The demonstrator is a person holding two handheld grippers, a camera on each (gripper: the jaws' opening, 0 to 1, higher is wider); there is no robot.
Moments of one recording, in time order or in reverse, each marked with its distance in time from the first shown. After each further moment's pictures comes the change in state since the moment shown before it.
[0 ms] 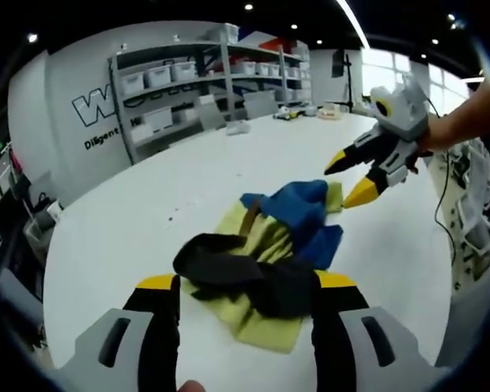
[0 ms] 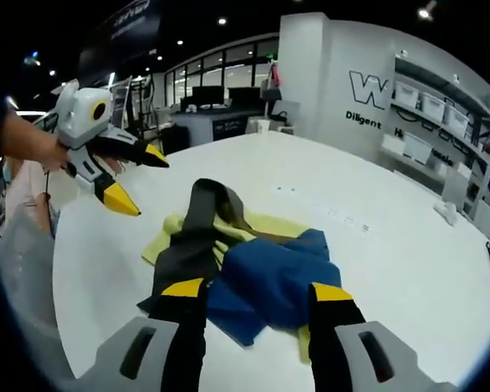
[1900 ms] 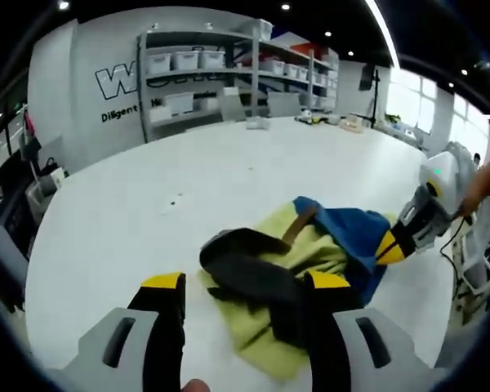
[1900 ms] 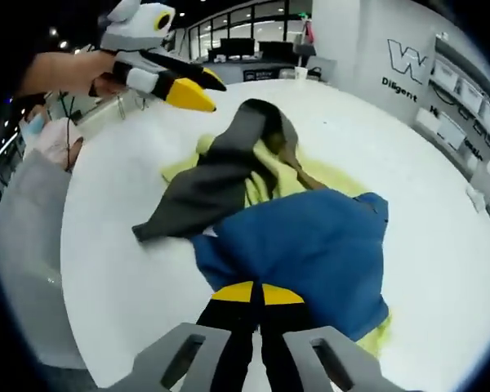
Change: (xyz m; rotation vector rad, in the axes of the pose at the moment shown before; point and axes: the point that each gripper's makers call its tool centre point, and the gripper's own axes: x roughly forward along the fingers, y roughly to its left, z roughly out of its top) left arm 0.022 -0.005 -0.005 -0.154 0.014 0.046; right arm -0.012 0.058 -0.098 -0.181 0.273 0.172
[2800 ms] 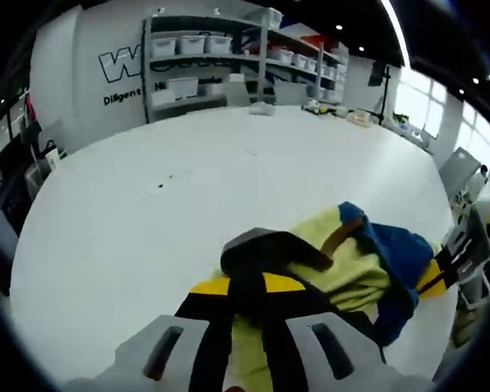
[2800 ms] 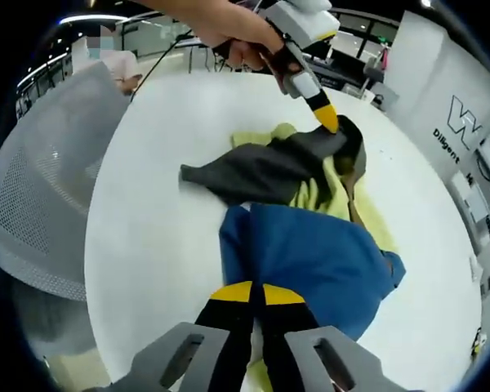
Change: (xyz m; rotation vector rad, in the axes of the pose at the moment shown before) left arm 0.038 -0.005 -0.013 -0.100 0.055 0.014; right arm -0.022 0.046 -0.028 -0.297 0.037 0.046
